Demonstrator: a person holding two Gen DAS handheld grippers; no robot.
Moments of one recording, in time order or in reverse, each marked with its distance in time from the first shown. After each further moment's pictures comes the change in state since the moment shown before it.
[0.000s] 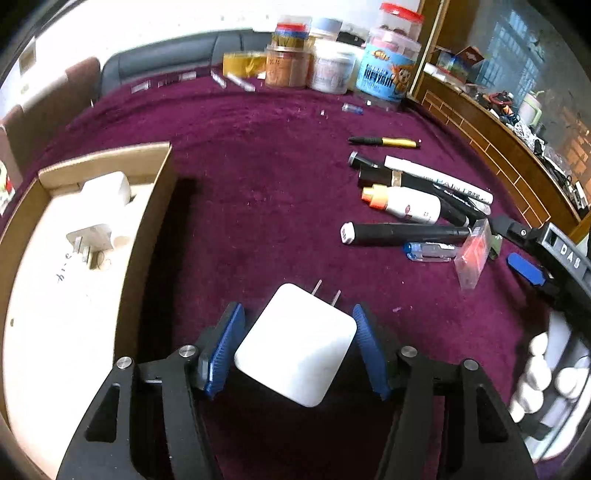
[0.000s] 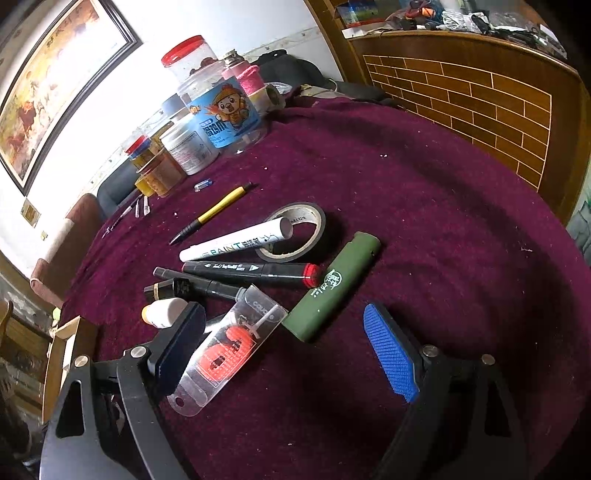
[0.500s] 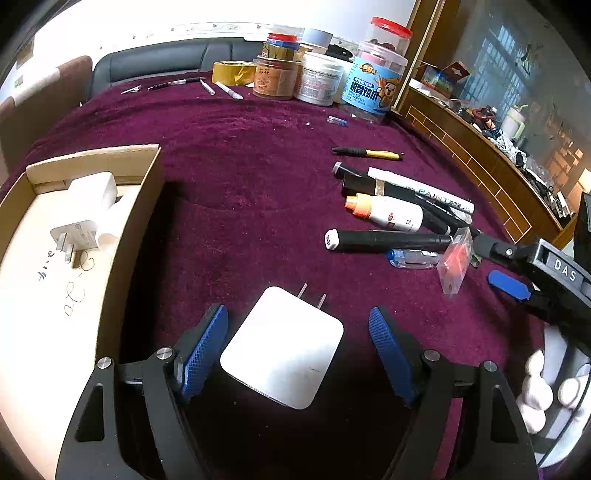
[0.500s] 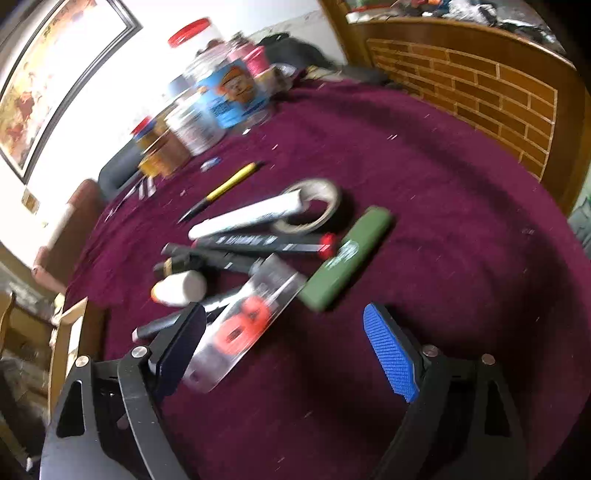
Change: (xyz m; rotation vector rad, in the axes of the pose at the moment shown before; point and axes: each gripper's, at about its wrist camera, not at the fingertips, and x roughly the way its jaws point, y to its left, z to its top) left arm 0.000 0.006 0.000 -0.027 -0.033 -0.098; right arm -0.004 0.019 -0.009 -0.023 0.115 0.009
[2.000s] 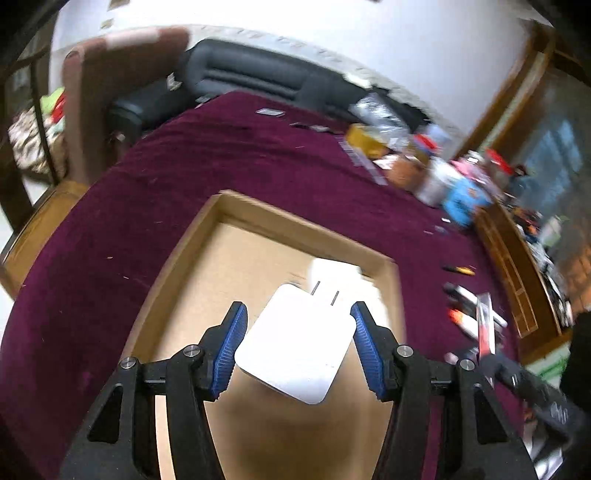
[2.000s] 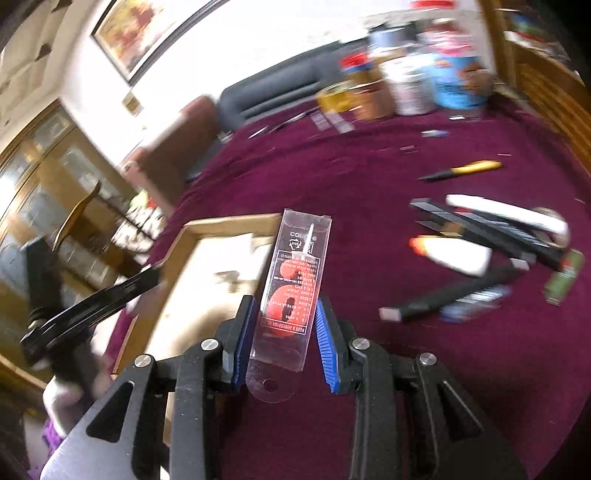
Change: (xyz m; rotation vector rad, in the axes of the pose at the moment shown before) left arm -0.099 0.203 0.040 -0.335 -0.087 0.083; right arm 0.008 0.217 -0.049 -0.390 0.179 0.341
